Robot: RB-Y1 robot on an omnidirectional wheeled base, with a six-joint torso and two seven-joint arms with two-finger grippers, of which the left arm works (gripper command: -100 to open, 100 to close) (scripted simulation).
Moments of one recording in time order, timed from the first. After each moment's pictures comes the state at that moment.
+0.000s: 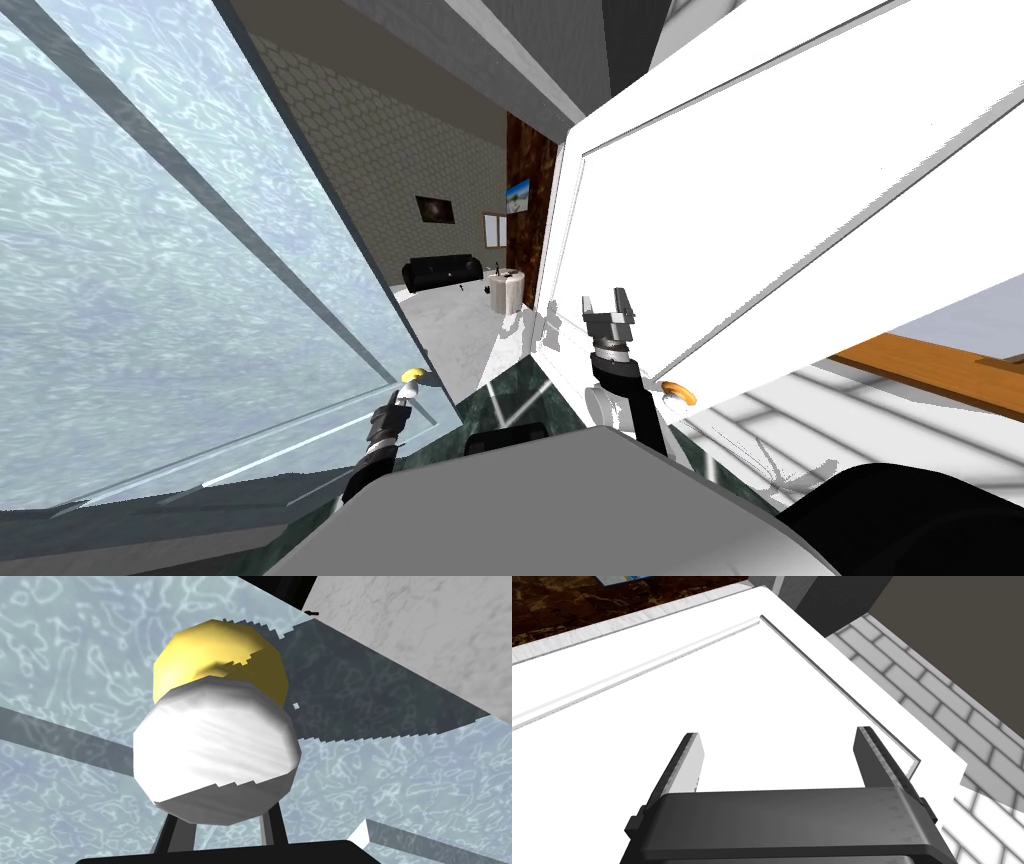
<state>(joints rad) 0.19 0.20 0.23 -0.89 0.06 -0.79 0.65</state>
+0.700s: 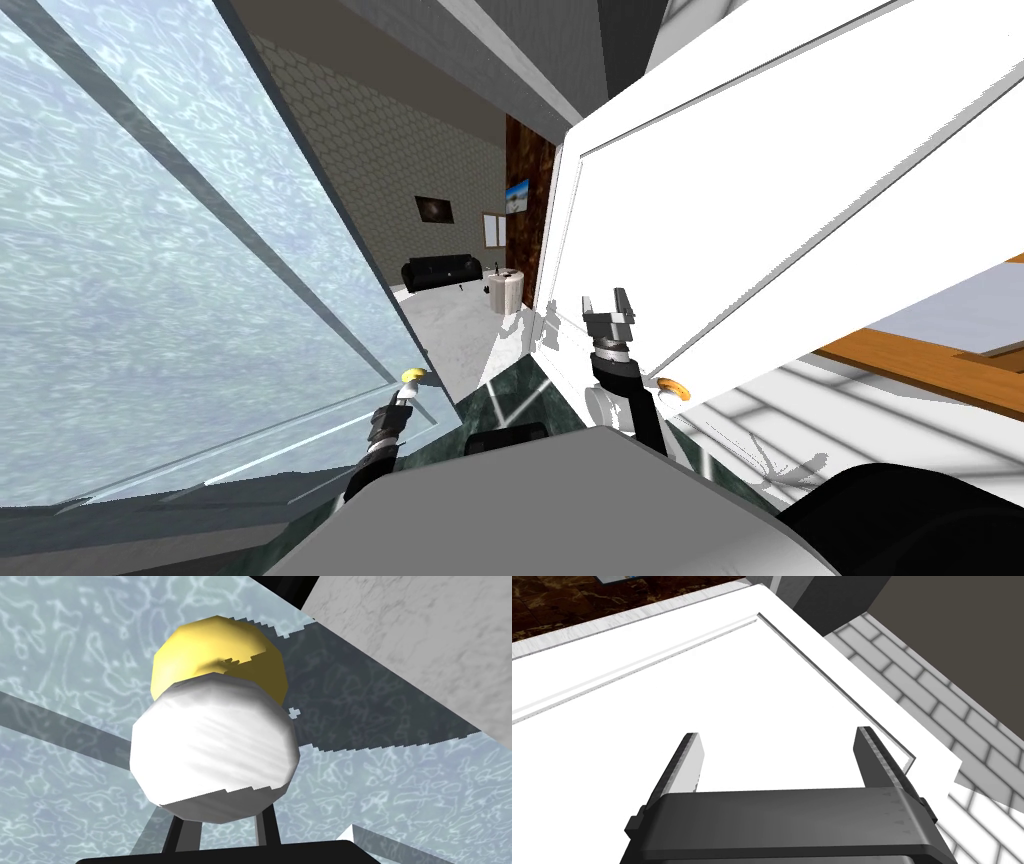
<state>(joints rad) 0.18 0.20 0.23 -0.85 0.07 -0.80 0.72</state>
